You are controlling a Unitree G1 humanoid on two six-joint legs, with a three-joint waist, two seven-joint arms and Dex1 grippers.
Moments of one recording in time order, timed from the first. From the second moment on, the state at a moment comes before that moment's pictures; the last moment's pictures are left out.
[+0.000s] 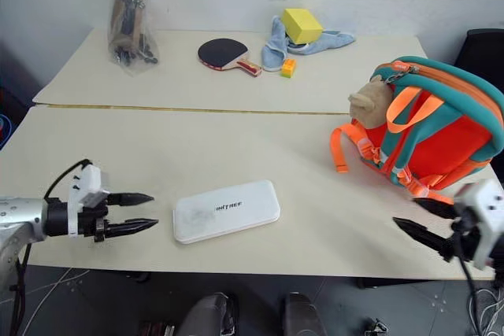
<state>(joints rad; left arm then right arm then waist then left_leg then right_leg) 0.01 0.95 0.24 -0.24 -0.46 0.50 -1.12 0.32 -0.88 -0.60 -0.43 0.57 0.55 1.00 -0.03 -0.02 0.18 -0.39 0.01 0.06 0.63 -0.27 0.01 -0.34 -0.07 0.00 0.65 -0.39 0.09</state>
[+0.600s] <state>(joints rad) -0.12 0.83 0.02 -0.17 -0.29 0.44 -0.98 -0.16 -0.72 0.05 -0.26 0.29 0.48 0.84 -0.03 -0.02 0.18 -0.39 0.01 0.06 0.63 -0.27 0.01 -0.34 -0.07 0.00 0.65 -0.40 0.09</state>
